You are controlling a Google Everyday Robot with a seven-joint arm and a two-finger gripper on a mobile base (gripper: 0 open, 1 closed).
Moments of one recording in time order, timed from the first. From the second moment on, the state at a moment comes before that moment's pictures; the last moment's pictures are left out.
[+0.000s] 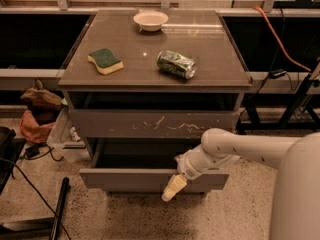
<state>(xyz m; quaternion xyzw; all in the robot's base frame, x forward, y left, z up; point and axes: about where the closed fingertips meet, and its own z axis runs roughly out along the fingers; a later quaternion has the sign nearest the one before) 0.534 -0.049 0.476 -0.53 0.79 0.26 0.19</state>
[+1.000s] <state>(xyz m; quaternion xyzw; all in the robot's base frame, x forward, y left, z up) 0.530 -0.042 0.434 -0.51 0.78 0.31 0.17</state>
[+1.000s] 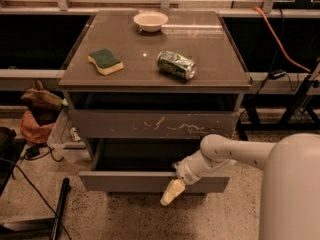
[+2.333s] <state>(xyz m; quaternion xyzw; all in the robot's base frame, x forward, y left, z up) 0.505 -0.033 0.437 -0.51 0.78 0.32 0.15</state>
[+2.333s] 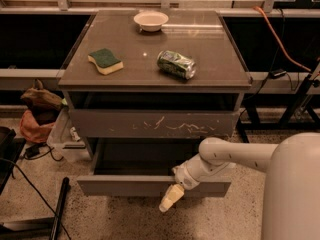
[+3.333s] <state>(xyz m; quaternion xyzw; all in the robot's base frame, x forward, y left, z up) 0.460 -0.023 0.446 -0.49 0.79 0.33 0.14</state>
